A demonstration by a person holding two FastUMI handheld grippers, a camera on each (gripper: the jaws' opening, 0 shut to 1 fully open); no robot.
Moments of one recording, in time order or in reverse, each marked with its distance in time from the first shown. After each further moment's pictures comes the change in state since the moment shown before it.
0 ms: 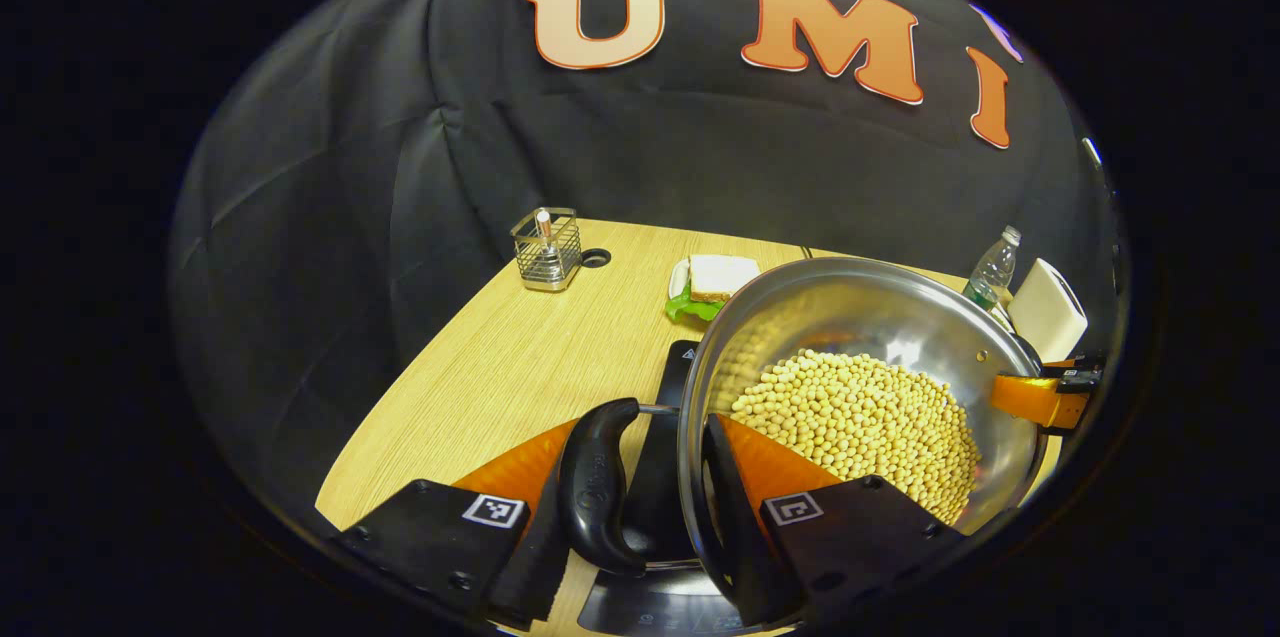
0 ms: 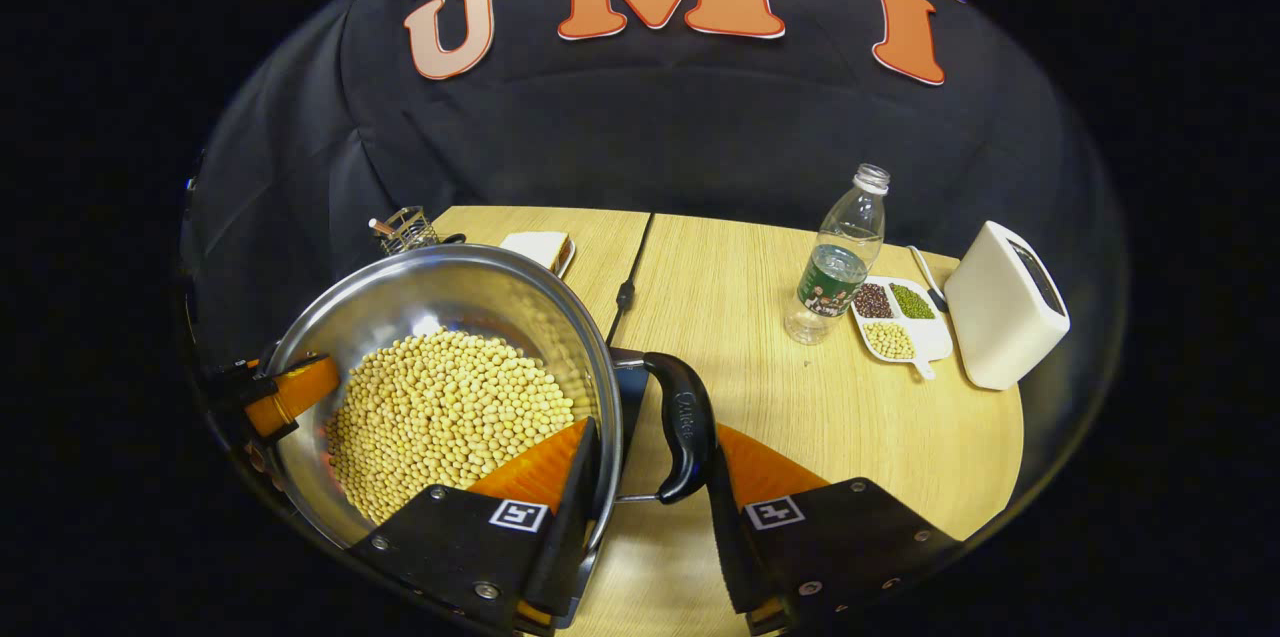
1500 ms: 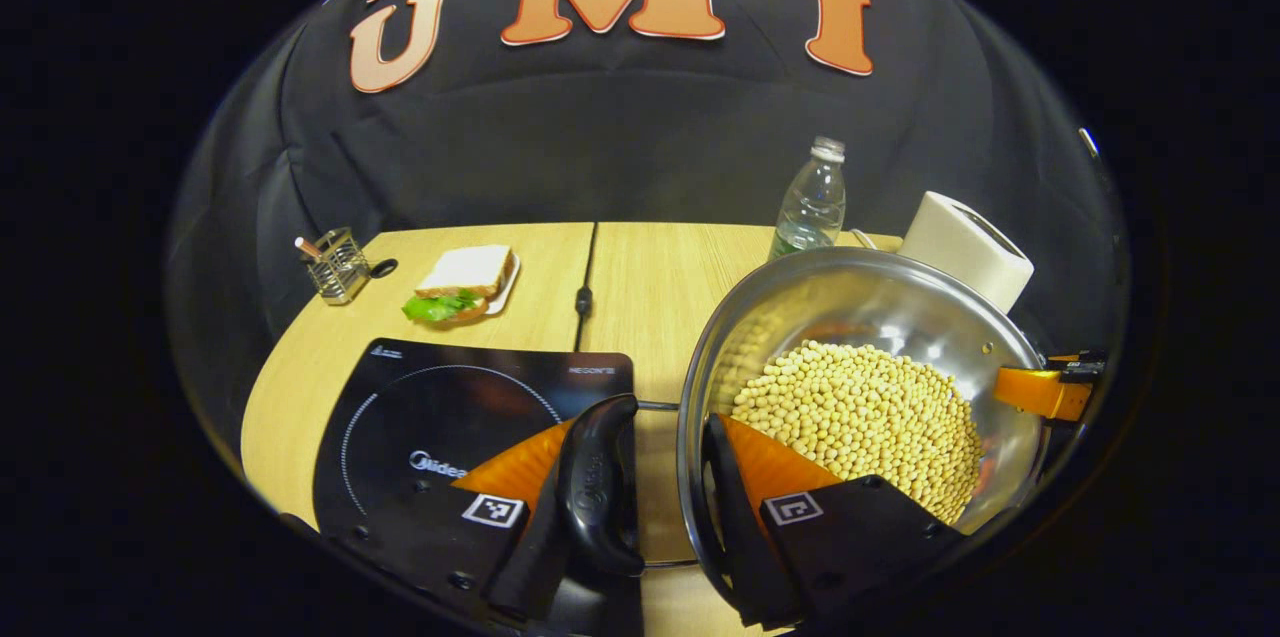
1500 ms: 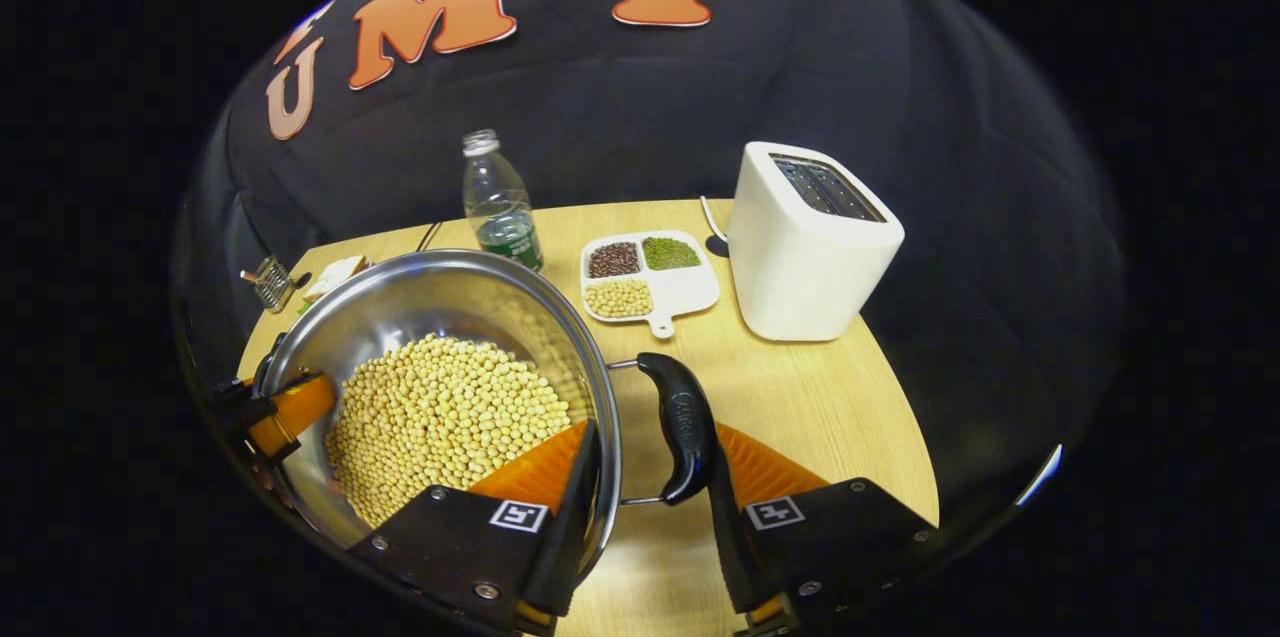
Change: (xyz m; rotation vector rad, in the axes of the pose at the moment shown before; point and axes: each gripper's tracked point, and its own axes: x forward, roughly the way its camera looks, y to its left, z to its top) left arm 0.012 -0.271 -0.026 0.139 0.004 -0.213; right arm -0.043 -0.258 -0.053 0.186 0.004 -0.250
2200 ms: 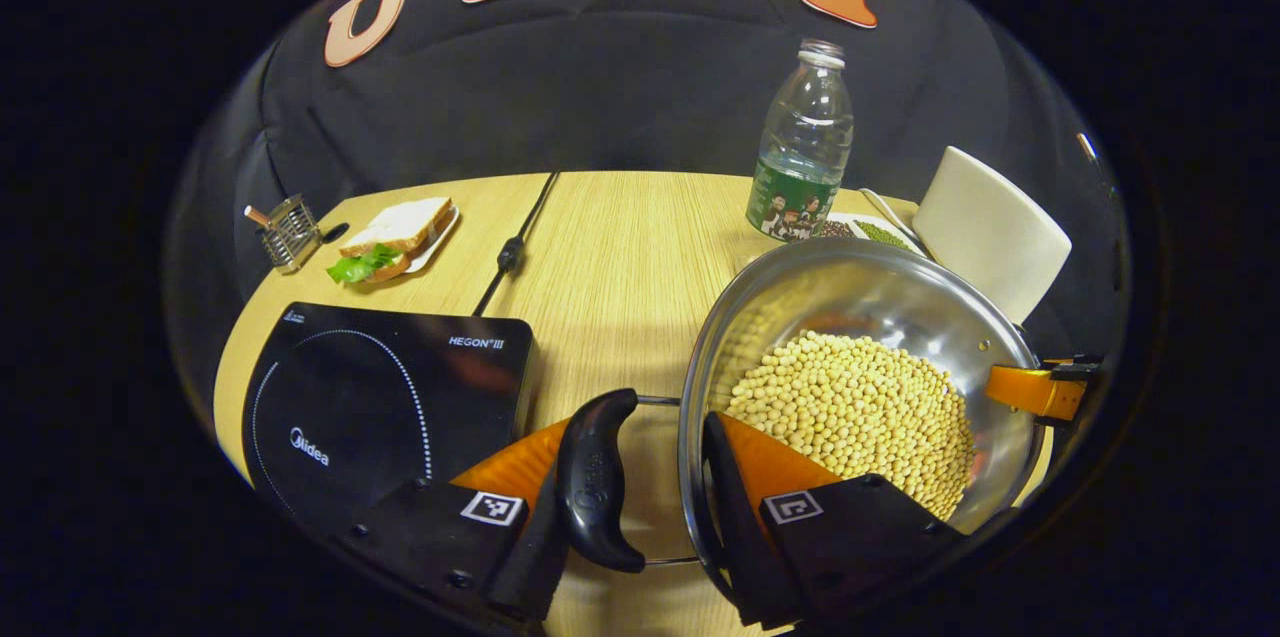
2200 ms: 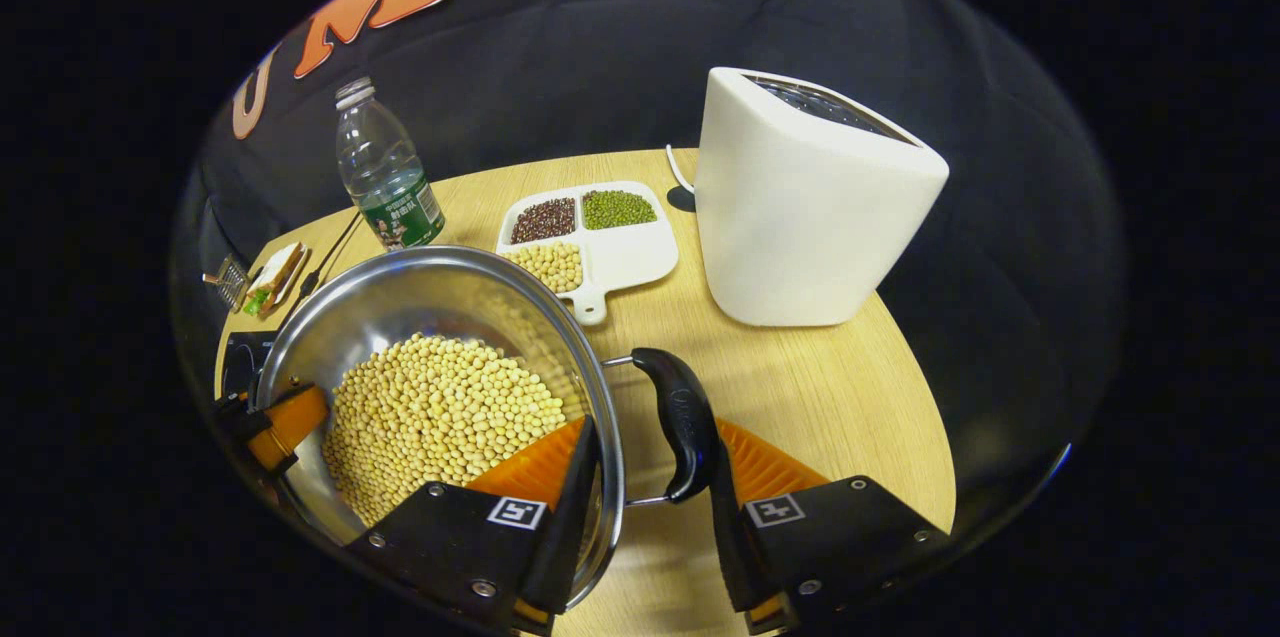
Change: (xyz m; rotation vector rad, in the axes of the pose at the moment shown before) left arm 0.083 -0.062 -0.043 0.006 0.086 0.004; right arm 0.098 -0.054 -0.033 0.052 0.100 -0.035
